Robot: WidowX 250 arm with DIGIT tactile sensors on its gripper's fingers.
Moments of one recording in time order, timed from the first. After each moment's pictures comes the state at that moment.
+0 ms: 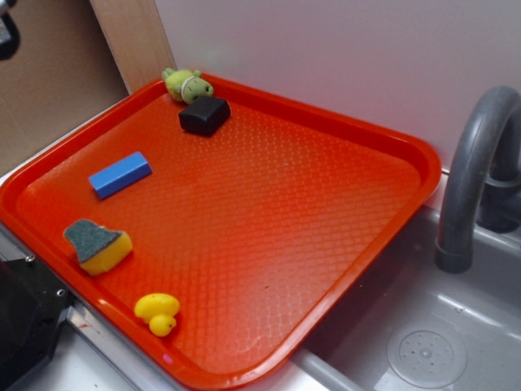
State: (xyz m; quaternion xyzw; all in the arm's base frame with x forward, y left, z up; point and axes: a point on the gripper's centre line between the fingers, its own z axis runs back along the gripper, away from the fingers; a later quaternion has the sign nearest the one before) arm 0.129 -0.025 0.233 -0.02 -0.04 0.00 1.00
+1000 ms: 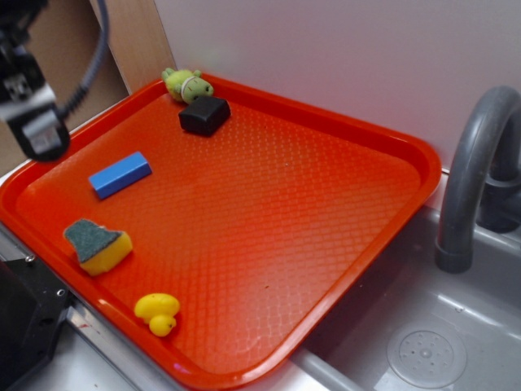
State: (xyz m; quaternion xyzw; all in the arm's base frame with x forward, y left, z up) arm 0.124 -0.076 0.184 0.00 0.00 -0.12 0.99
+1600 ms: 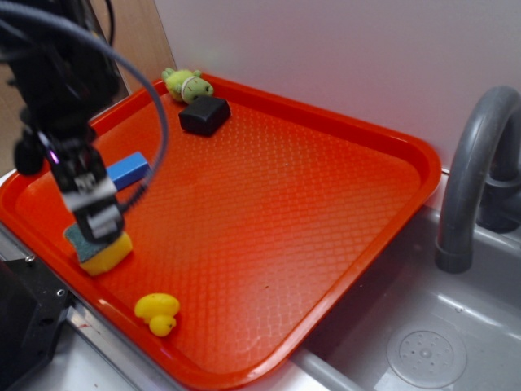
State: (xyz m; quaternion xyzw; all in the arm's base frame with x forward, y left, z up) arm 0.124 -0.096 0.125 0.03 0.03 -0.13 0.99
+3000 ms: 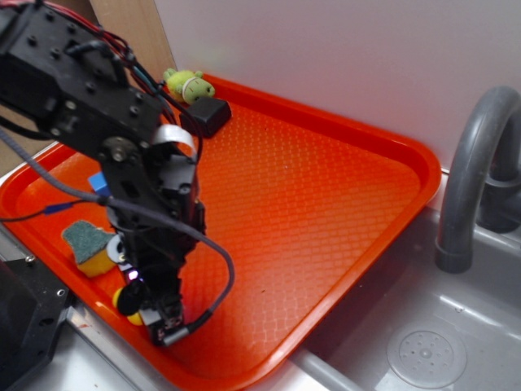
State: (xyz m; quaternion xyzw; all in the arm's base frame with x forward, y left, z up) arm 0.115 -0.118 0.037 0.10 0.08 -0.14 0.98
